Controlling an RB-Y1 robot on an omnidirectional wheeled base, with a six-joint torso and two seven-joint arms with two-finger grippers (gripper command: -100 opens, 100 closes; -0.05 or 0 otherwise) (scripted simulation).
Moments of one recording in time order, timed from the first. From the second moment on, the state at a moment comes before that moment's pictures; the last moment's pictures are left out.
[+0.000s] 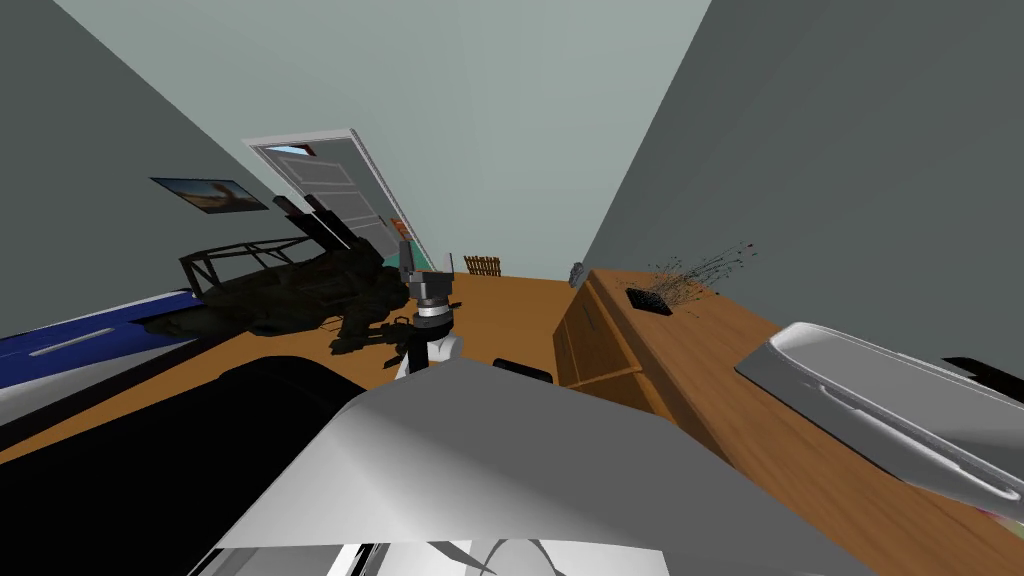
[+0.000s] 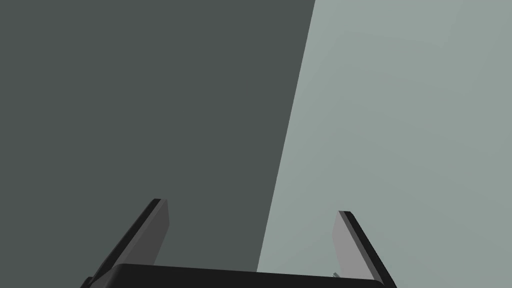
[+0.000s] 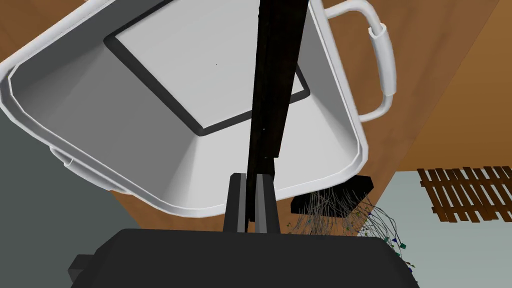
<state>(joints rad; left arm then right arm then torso) 0.55 0.03 0.01 -2.40 0.10 -0.61 0.11 0.27 -2.09 0.48 -0.63 0.38 -1.47 -0.50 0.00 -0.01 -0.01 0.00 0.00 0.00</state>
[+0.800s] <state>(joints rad) 0.55 0.03 0.01 -2.40 0.10 -0.61 0.11 0.32 -2.08 0.46 -0.52 0.34 -1.55 -0.50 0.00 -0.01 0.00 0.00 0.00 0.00</state>
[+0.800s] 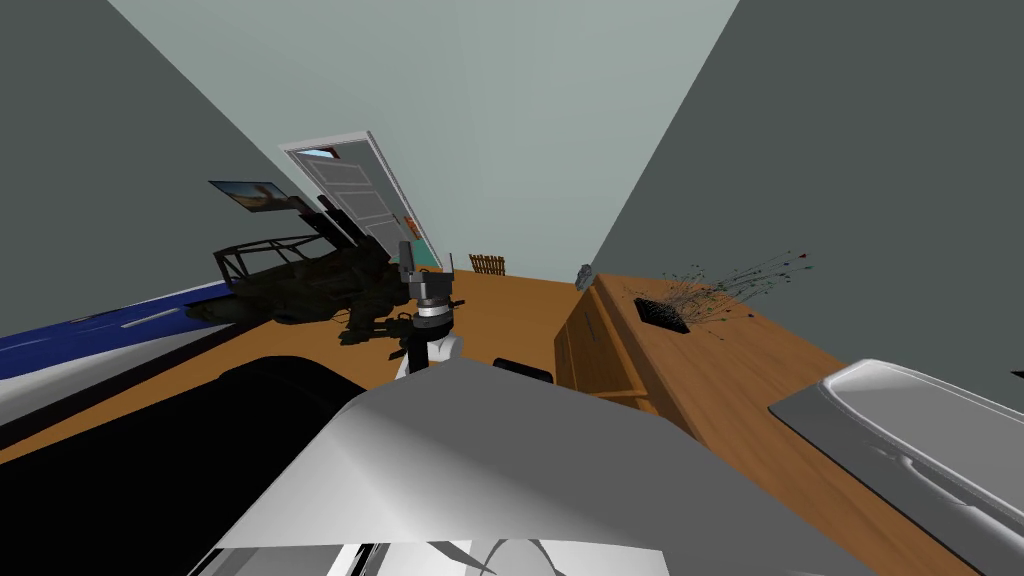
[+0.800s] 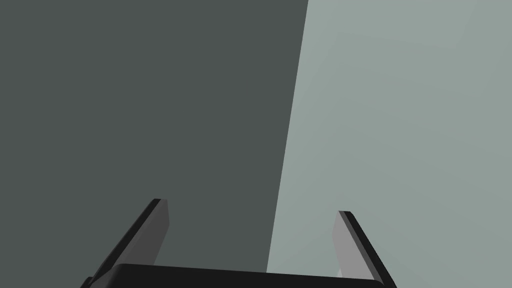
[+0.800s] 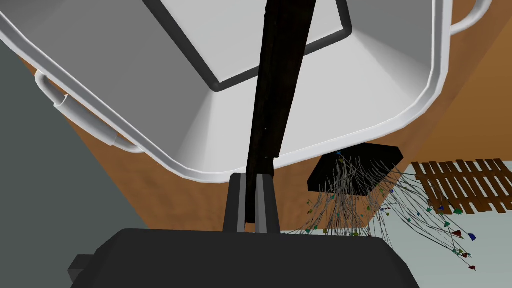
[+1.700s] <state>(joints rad) 0.55 0.03 0.01 -2.40 0.10 -0.61 0.11 0.34 -2.13 0.48 -0.55 0.29 -1.54 -0.55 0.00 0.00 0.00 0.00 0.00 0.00</state>
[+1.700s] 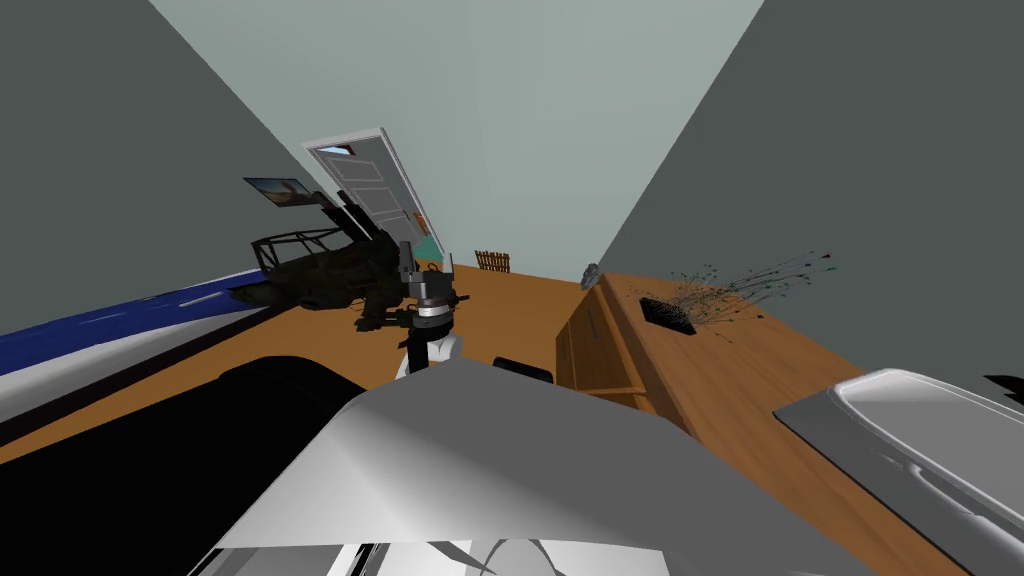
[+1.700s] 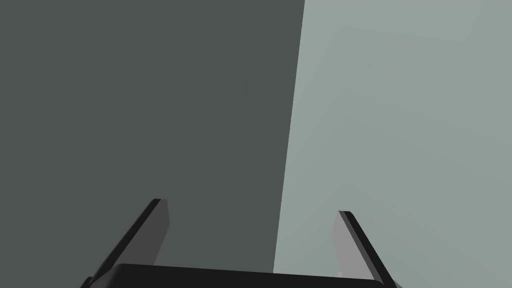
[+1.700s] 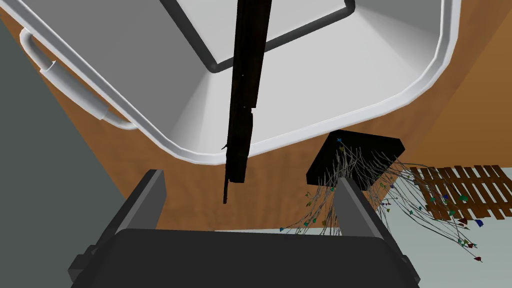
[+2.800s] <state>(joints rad) 0.55 0.03 0.01 -2.40 0.10 -0.61 0.11 0.37 -2.24 0.55 -0.62 0.17 -1.48 -0.68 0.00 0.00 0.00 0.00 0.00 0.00</state>
